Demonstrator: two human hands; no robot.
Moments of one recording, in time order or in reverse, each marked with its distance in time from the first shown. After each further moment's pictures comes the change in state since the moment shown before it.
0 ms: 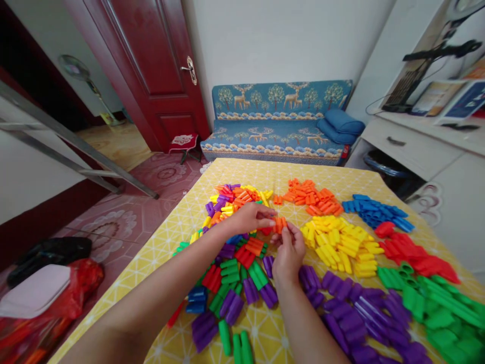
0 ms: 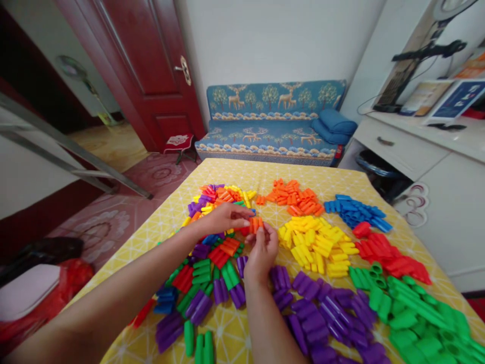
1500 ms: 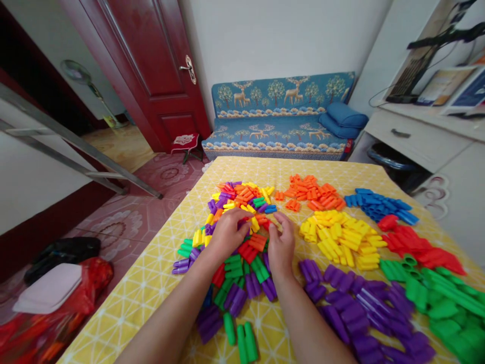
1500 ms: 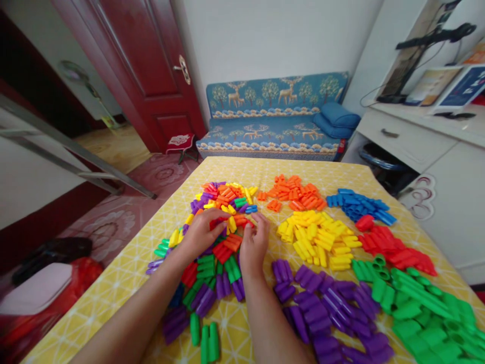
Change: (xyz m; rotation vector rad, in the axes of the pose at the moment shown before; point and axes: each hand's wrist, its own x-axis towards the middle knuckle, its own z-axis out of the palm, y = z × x) left_hand -0.068 0.005 0.008 0.500 0.466 -0.006; right_hand -0.001 0.009 0.001 -0.491 -0.183 -0.318
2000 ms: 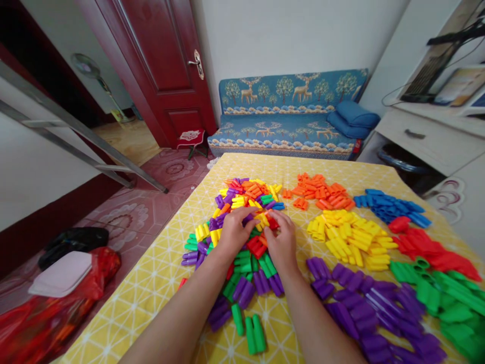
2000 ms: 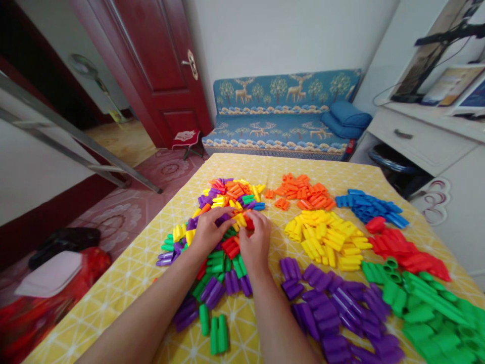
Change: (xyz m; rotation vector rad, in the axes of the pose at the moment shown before) left_hand -0.012 -0.014 0.017 -0.148 0.206 -0.008; right_hand -0.004 -0.004 0.001 -0.226 -0.219 -0.202
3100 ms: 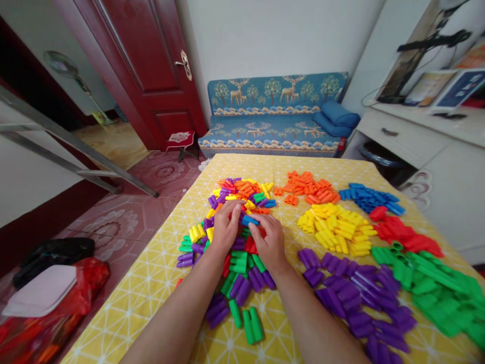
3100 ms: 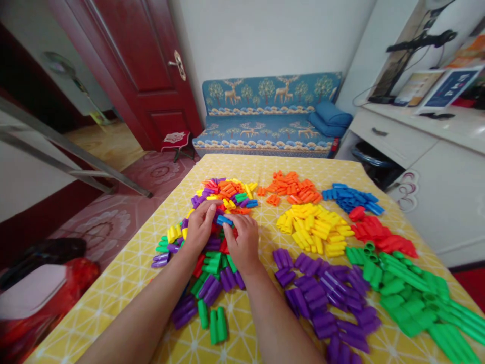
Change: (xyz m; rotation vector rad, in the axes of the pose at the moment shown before) left_hand 0.001 0.003 -0.005 -0.201 0.164 -0.022; right_hand -0.008 -0.024 -0.007 -0.060 -0.107 -0.293
